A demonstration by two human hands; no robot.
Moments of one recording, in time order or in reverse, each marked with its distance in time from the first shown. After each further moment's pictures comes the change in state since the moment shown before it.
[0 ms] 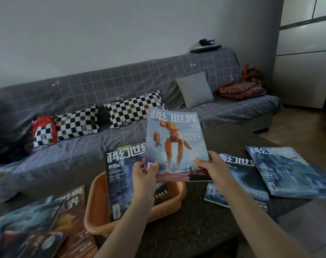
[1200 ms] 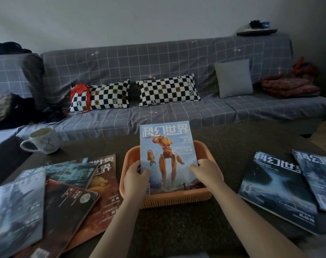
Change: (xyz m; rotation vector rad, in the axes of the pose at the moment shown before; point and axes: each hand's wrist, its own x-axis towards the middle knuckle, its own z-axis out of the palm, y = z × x) left_hand 0.020 -0.045 -0.124 0.459 0.108 -0.083; right_hand -0.005 0.034 0.123 -0.879 -0.186 0.026
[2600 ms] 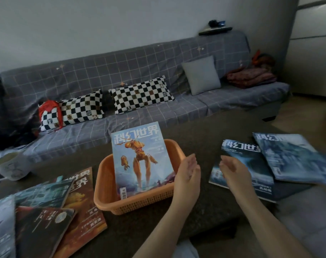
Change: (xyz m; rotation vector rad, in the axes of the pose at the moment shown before) left_hand -0.103 0.069 0.125 -0.277 -0.453 0.252; right_hand -0.070 0.104 -0.074 0.482 0.466 0.010
